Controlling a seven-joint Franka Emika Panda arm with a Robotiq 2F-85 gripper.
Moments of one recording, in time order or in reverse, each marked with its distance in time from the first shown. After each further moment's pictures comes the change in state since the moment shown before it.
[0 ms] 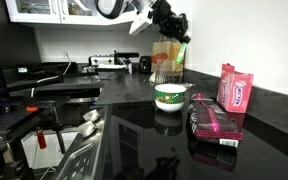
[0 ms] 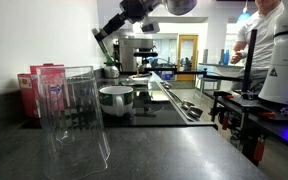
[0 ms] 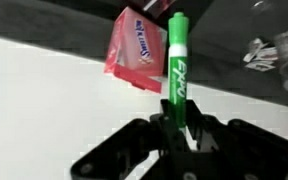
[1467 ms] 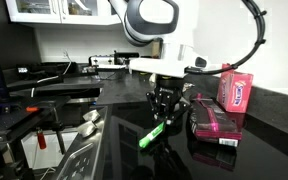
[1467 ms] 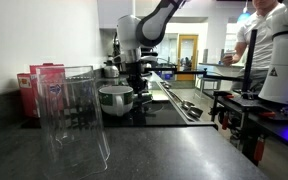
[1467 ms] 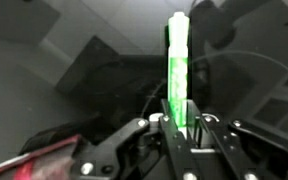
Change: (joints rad) arm 0.327 0.288 -0.671 0.367 -0.808 -1.097 0.253
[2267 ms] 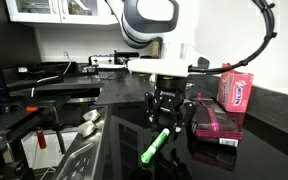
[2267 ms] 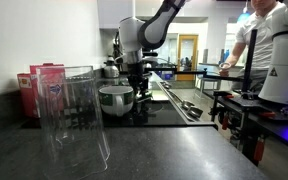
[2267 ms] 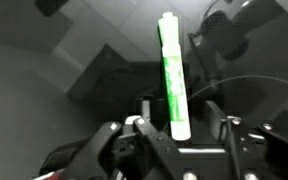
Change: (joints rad) arm 0.023 0.002 -0.062 -0.012 -0.054 0.020 0.000
